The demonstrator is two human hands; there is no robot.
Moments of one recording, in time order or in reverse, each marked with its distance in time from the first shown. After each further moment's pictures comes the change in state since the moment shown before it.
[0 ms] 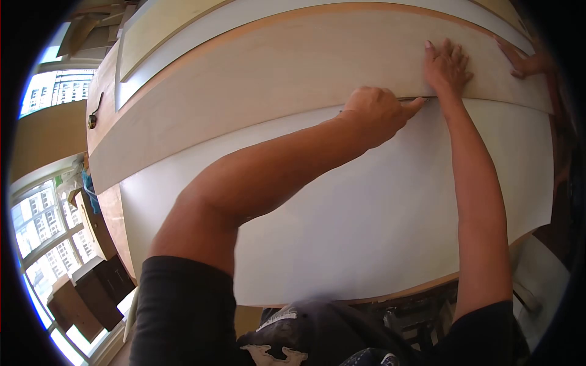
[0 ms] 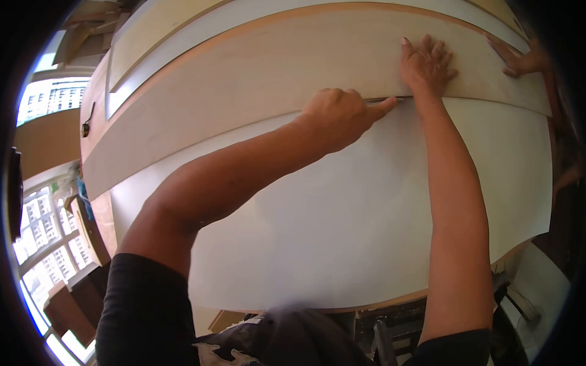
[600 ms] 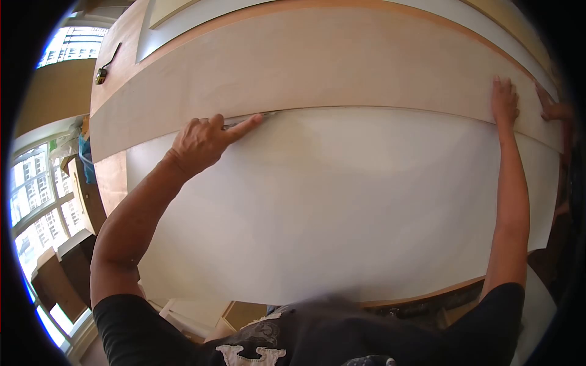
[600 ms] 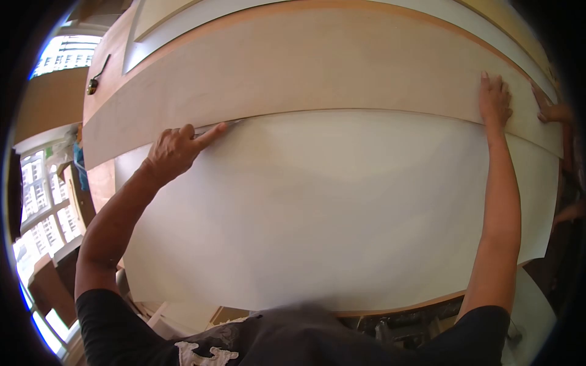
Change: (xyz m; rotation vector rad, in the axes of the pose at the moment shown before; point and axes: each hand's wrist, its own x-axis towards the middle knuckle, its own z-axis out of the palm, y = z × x) left_hand -0.382 -0.220 0.075 0.288 -0.005 -0.166; right_hand 0.018 0.024 0.015 -0.079 0.000 -0.034
